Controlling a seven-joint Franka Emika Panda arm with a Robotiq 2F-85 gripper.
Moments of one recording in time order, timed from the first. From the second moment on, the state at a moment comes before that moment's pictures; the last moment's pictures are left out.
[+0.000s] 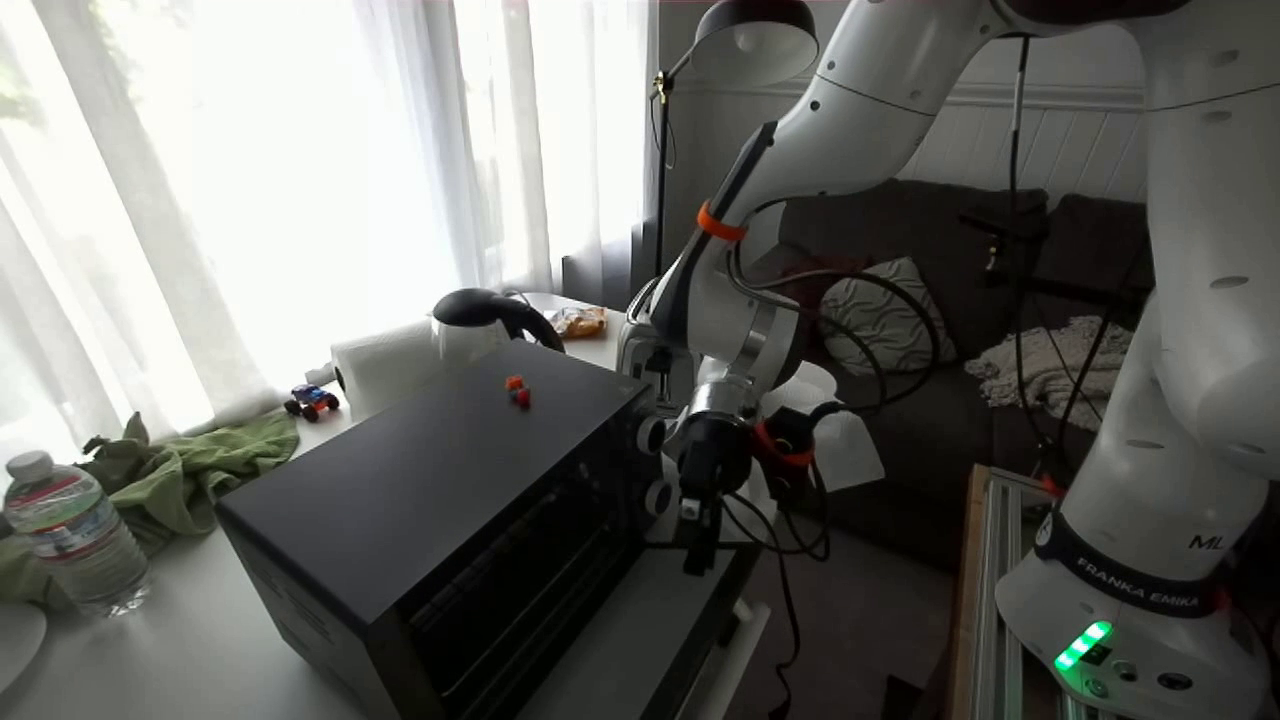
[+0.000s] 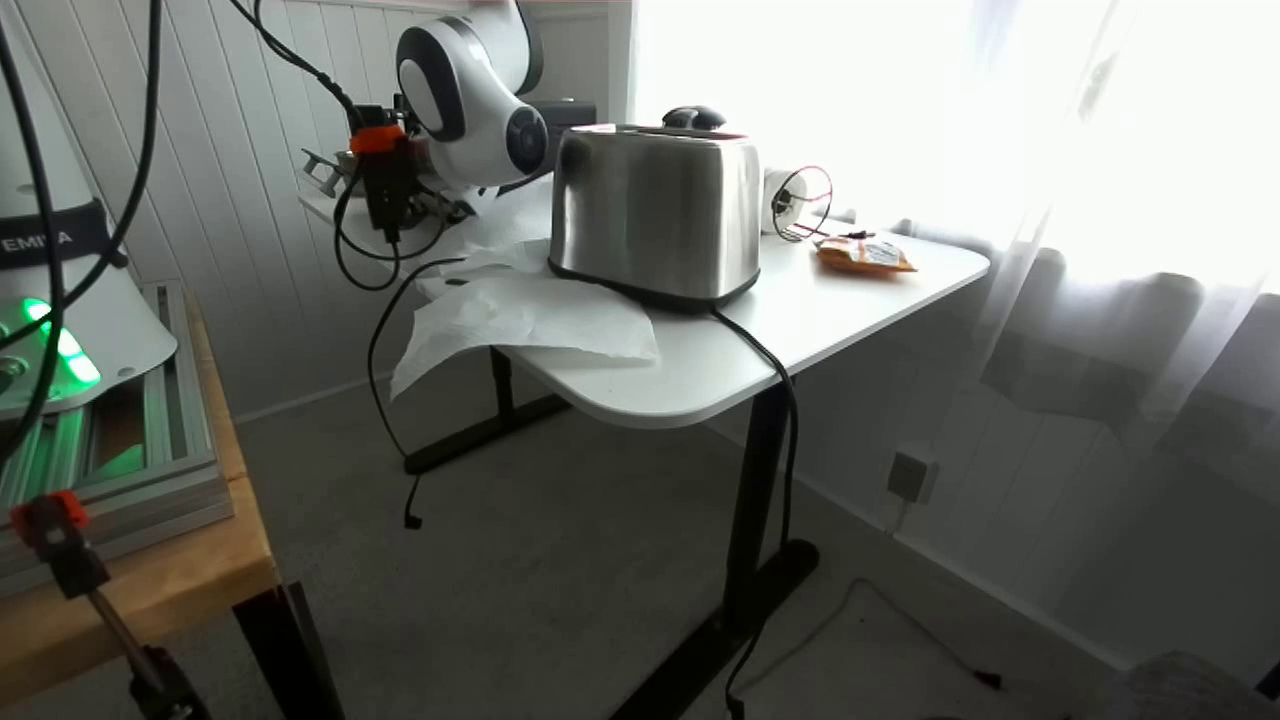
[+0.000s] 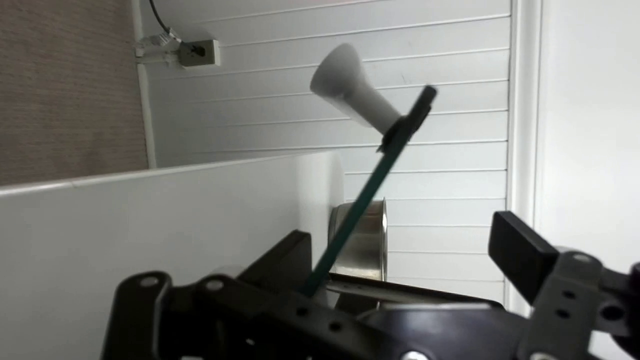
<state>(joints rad) -0.02 0.37 0.03 -2.47 1.24 1.72 -1.19</state>
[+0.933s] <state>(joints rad) -0.02 0.15 -0.04 -2.67 1.39 1.72 -1.28</state>
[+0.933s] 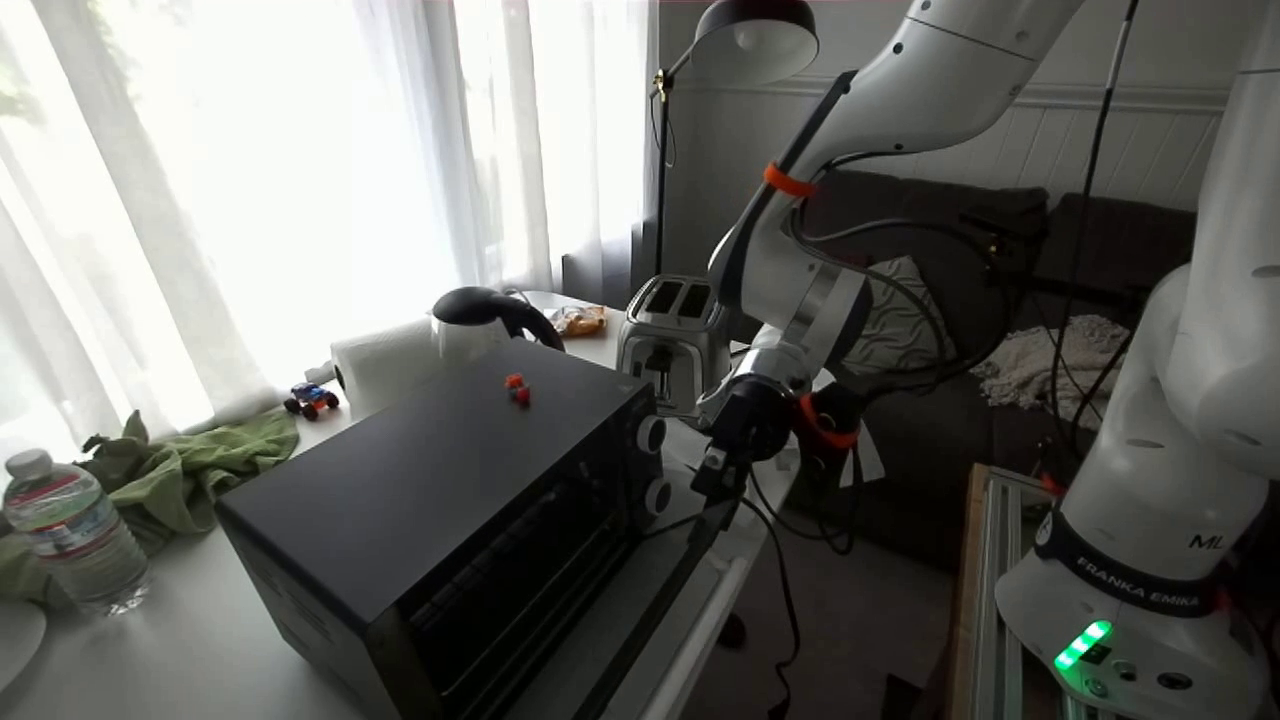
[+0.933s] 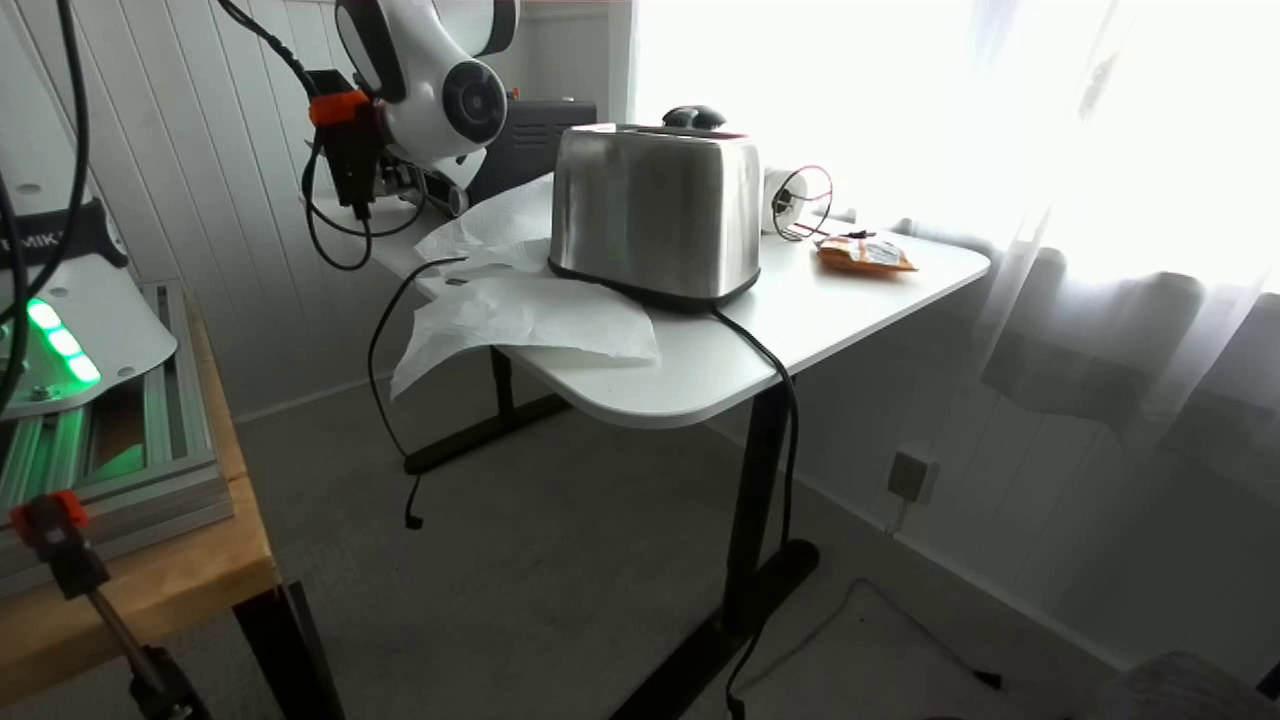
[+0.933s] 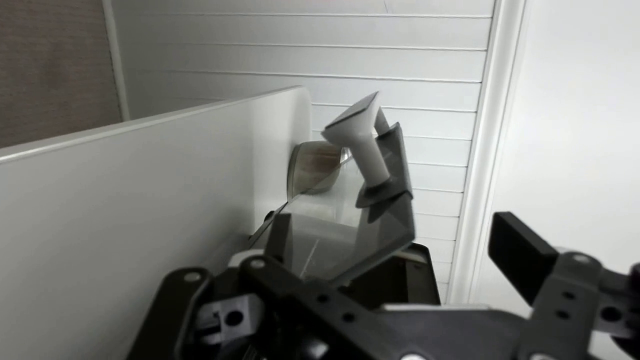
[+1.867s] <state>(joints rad) -0.04 0.04 -0.08 -2.69 1.39 1.62 -1.28</state>
